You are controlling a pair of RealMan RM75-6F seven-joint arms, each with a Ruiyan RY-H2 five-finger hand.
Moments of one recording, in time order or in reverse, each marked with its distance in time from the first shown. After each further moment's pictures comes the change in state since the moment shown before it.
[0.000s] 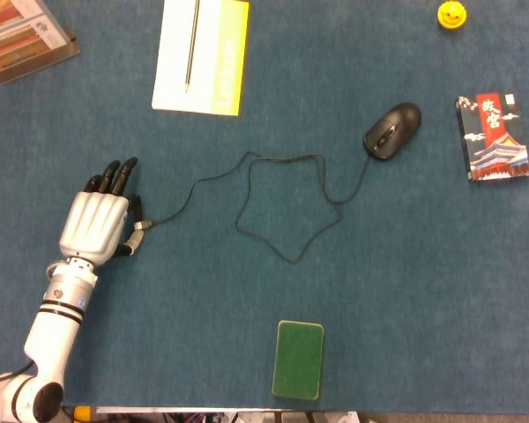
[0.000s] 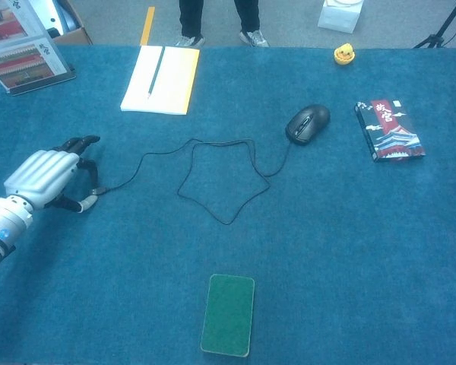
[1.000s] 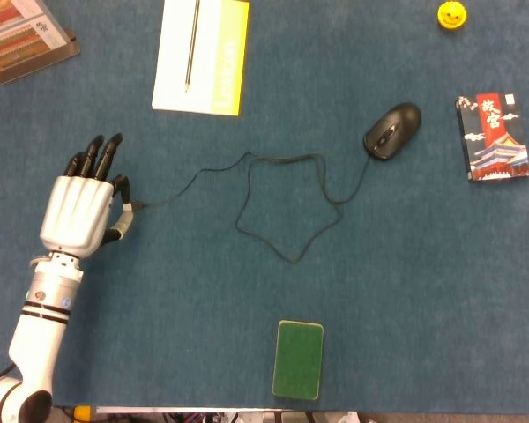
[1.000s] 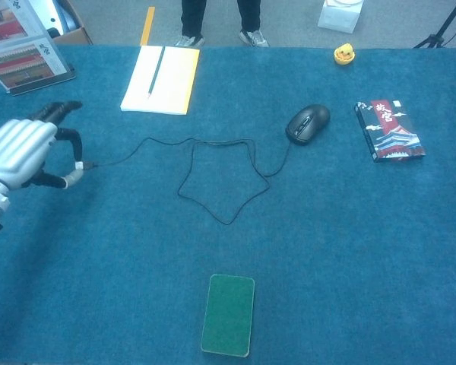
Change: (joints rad) left arm 0.024 0.096 -0.030 -0.154 0.098 0.162 0.032; right arm -0.007 -0.009 0.000 0.013 0.004 0.004 0.016
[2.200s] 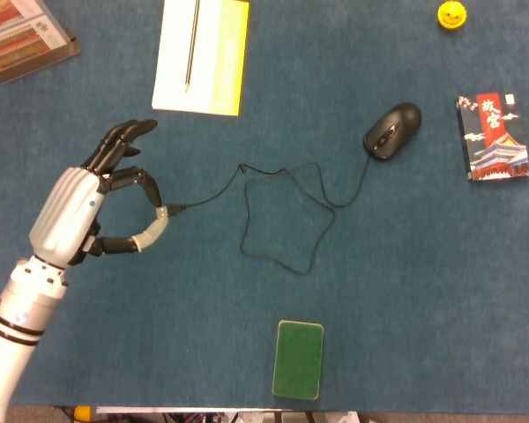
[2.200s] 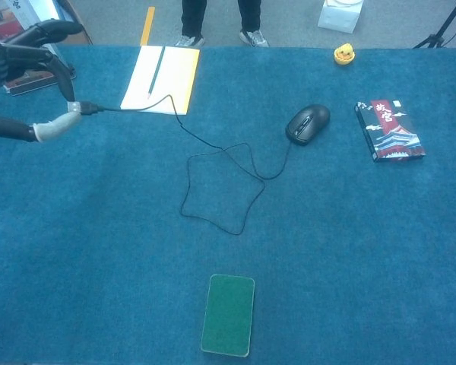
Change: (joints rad) left arm -0.023 0.346 -0.001 -0.435 0.238 0.044 -0.700; right arm -0.036 -0.016 -0.004 0.018 0.008 0.030 0.053
